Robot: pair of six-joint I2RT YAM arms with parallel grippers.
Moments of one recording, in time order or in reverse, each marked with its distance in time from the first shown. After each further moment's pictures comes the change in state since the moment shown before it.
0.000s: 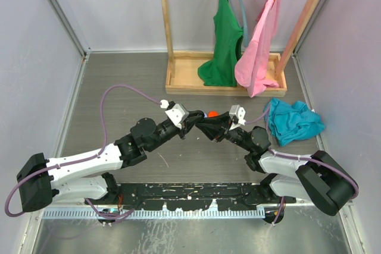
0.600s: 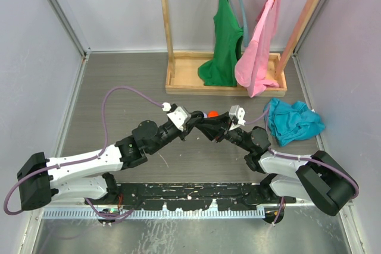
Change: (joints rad) left arm -0.040 0.000 0.000 -0.019 -0.066 0.034; right arm 0.002 -0.002 0.000 0.000 0.001 -0.002
